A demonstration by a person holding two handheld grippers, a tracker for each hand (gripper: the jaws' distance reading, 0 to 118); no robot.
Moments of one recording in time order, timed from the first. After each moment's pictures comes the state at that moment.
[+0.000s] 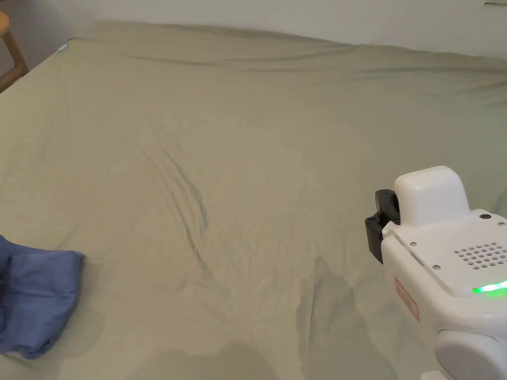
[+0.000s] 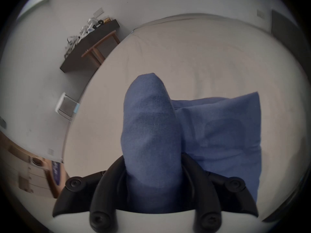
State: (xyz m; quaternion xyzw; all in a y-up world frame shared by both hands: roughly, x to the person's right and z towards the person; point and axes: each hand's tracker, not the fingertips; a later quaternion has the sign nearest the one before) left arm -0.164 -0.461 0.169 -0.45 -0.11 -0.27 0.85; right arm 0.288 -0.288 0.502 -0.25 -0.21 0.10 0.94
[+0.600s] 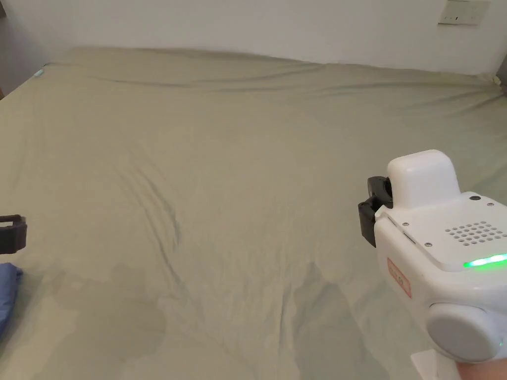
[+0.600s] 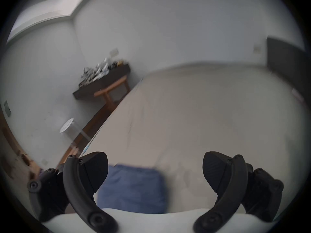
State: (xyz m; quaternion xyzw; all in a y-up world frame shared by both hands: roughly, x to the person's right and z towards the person) left arm -0.054 -0.340 0.228 -0.25 -0.15 -0.15 0.95; right arm 0.318 -0.251 0.544 -0.22 -0.24 0.09 0.94
